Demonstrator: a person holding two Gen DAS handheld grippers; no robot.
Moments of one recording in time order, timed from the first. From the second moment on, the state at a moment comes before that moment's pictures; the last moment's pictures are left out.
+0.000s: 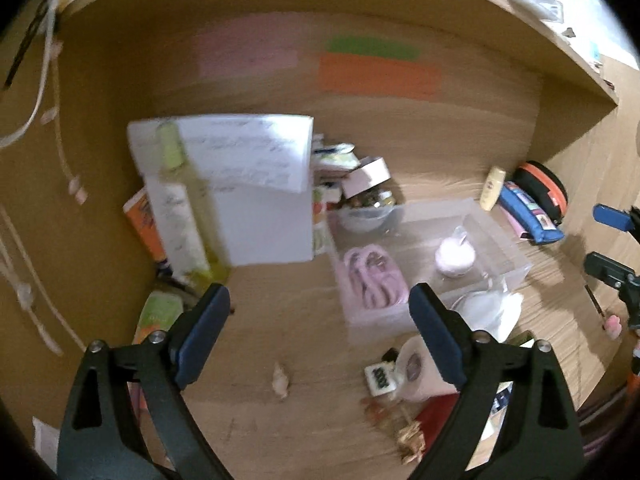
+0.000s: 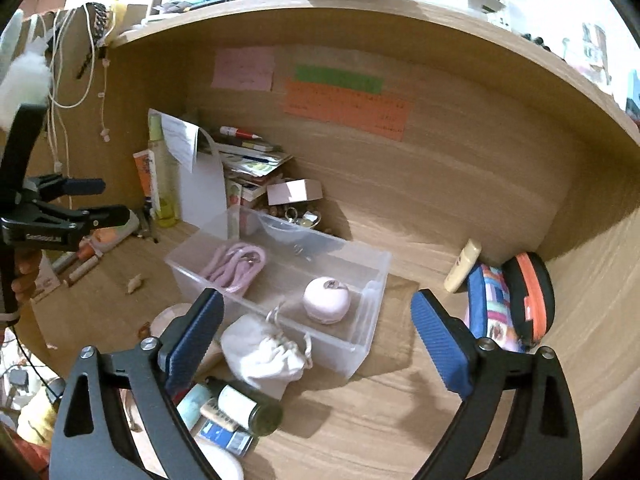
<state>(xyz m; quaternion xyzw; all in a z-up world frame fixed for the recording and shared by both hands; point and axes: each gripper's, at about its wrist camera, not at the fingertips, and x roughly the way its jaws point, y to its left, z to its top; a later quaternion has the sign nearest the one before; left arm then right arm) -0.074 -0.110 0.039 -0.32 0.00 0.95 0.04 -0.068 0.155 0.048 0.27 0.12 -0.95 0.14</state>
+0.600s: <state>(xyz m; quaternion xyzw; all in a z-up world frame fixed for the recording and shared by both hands) -0.076 -0.139 -0.044 -0.38 0.01 0.92 -0.02 -0.066 0.156 -0.054 0.36 0.09 -0.91 0.16</state>
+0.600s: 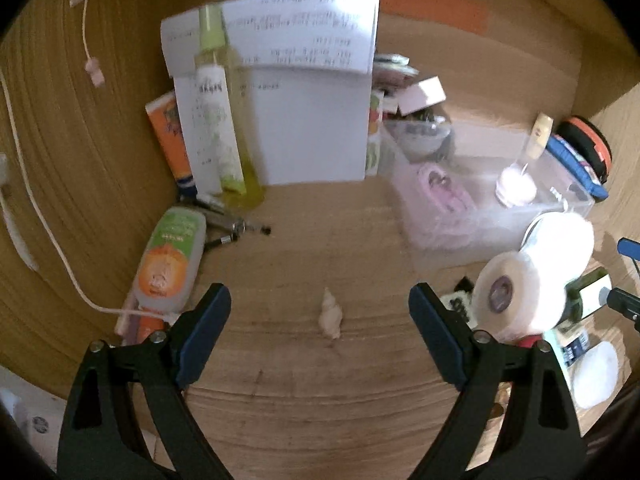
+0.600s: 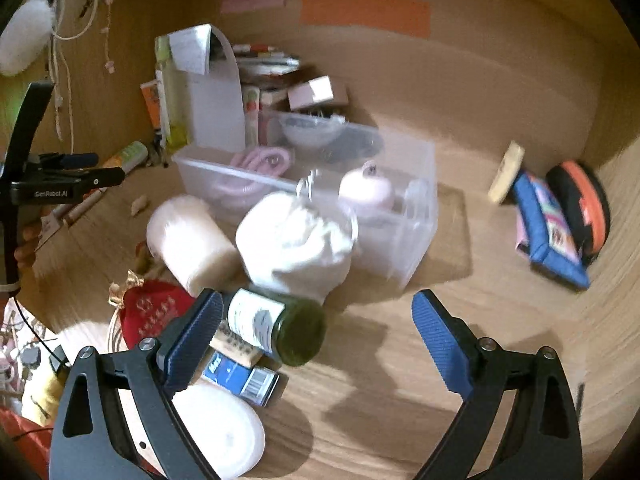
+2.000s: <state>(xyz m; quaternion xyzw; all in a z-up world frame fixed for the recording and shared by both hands) -0.094 -0.135 -0.084 -0.42 0.01 0.91 0.01 -0.069 0.161 -0.066 0.41 -0.01 -0.87 0.25</state>
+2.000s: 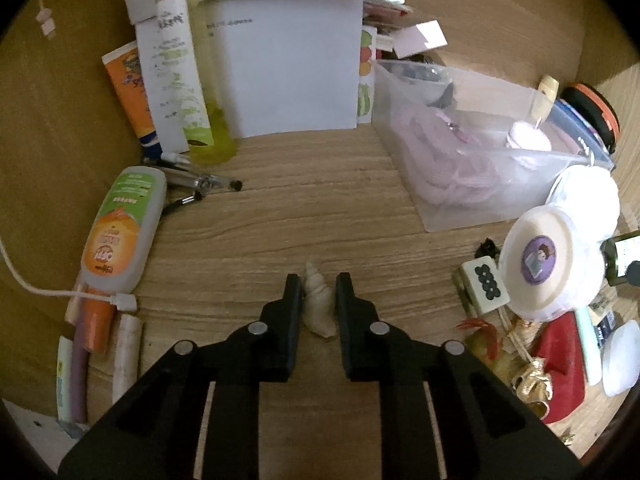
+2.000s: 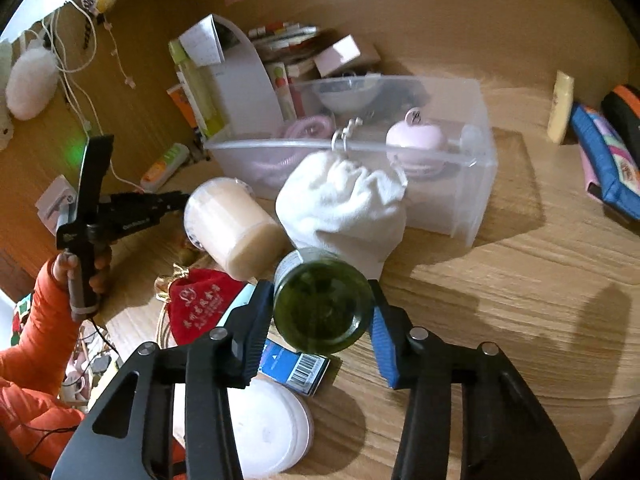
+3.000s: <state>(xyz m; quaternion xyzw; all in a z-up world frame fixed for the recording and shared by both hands) -0.049 -0.100 0.008 -0.30 -0.01 0.95 0.06 -0.039 0.196 0.014 0.29 -0.04 -0.93 0.23</state>
